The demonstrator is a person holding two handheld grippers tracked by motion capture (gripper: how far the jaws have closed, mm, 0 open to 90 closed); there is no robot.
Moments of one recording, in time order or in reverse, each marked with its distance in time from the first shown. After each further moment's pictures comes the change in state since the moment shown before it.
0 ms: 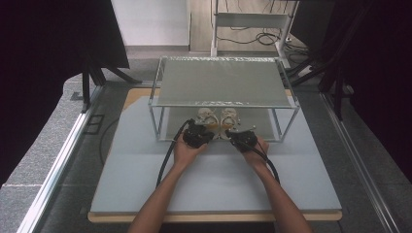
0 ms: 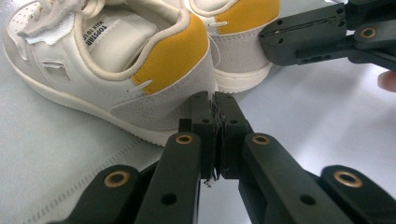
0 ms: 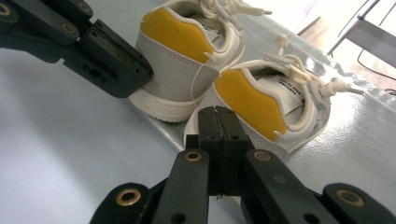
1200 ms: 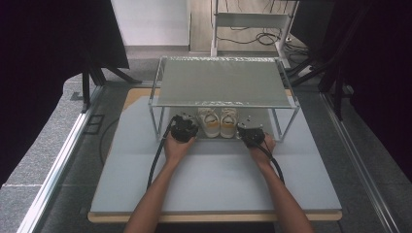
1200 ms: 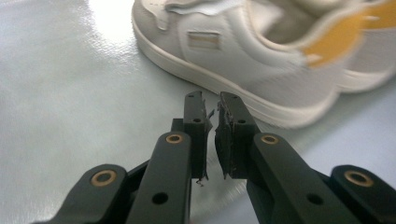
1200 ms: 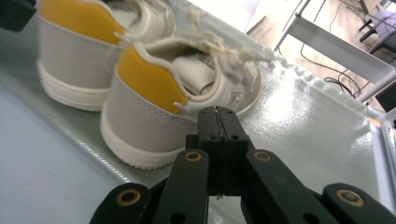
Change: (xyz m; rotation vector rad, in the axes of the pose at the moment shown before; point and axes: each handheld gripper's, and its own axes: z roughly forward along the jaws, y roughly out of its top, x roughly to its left) left arm 0.043 -0.011 0.000 -0.010 0.246 -0.142; right arm -0.026 -0.017 0.010 0.000 -0.192 0.045
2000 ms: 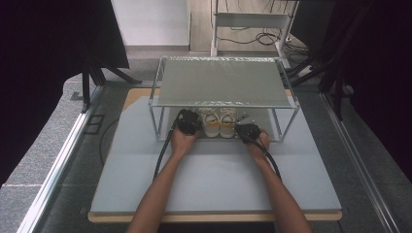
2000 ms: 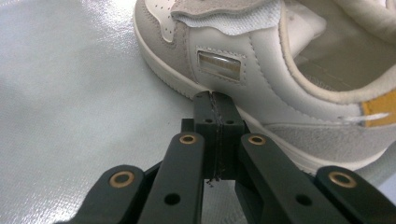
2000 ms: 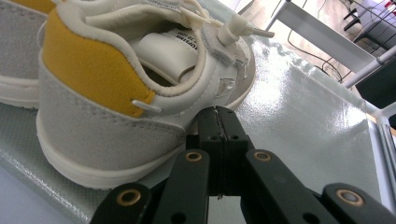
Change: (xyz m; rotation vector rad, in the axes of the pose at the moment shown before) left arm -0.002 0.021 0.028 0.072 0.020 0.015; right arm -0.002 0.003 0.027 0.060 -0.061 -0.040
